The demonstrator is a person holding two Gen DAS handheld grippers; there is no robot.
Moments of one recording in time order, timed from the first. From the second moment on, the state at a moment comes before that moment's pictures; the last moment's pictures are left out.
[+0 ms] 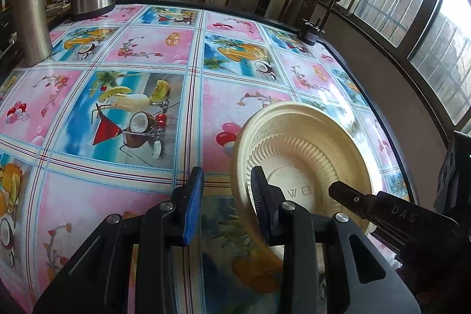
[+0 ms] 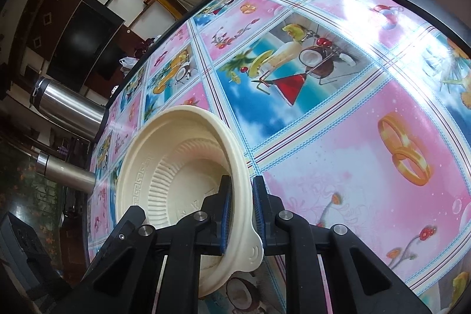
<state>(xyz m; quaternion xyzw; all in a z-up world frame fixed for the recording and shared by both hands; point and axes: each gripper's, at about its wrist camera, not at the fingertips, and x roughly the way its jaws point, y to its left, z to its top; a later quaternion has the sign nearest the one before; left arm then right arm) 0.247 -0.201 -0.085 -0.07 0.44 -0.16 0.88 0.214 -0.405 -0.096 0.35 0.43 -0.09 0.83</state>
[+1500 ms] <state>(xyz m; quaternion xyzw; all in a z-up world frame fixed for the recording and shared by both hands) 0.159 -0.126 -0.097 -0.06 0.40 -0.09 0.91 0.156 -0.307 -0.080 0.27 0.38 -0.01 0.88</state>
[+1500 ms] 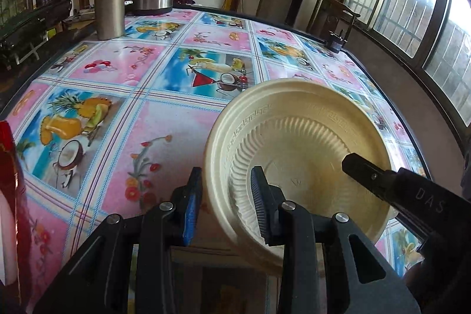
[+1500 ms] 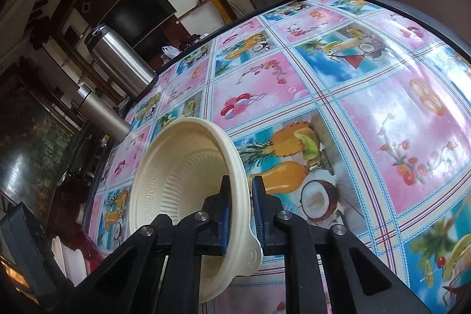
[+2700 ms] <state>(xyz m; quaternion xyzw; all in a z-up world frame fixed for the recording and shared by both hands) 0.150 -0.124 -0.099 -0.05 0.40 -0.09 0.91 0.140 -0.324 -0.086 0.32 0.40 0.00 0.86</state>
